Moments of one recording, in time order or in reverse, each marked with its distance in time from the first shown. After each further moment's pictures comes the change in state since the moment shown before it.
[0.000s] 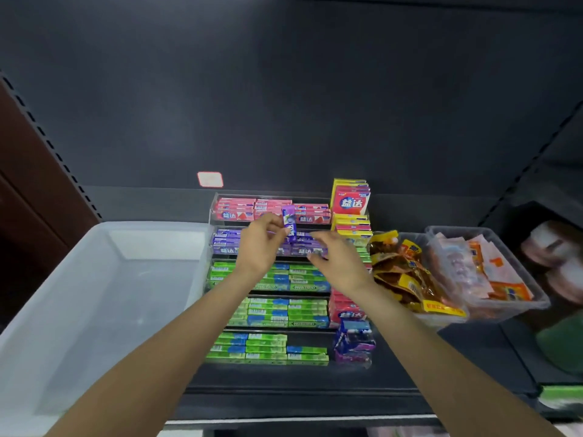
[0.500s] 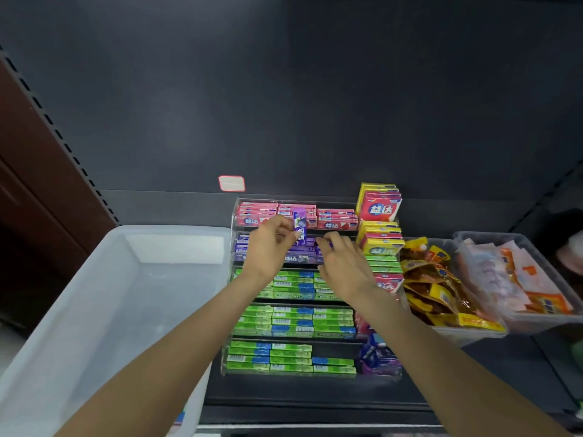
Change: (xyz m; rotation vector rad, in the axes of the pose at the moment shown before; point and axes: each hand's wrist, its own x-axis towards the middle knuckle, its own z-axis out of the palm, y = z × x) left_hand 0.020 -0.025 -0.024 0.021 -0.008 0.043; right_hand 0.034 -0.003 0.043 -0.567 -0.055 -0.111
